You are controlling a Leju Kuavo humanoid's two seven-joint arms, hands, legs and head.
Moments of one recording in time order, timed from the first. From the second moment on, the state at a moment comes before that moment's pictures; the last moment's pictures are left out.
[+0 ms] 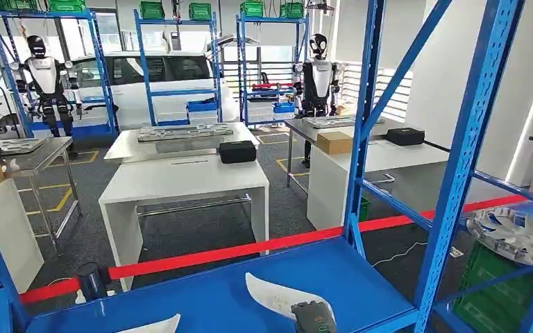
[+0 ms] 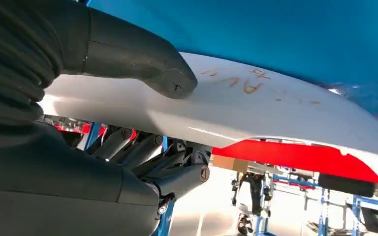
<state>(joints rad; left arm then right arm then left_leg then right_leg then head) -0.07 -0.12 0.79 -0.18 -0.99 -0.21 -0.40 -0.73 -0.03 0.10 -0.24 1.36 -0.15 -0.14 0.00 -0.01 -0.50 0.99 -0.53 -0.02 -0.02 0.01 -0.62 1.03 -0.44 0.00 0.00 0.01</state>
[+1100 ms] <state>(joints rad) -0.09 -0.14 0.79 -0.18 -1.00 -0.20 -0.32 -1.07 -0.03 0.06 -0.26 1.35 -0.22 -0.17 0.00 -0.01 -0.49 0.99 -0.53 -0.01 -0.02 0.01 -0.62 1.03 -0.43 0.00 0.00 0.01</state>
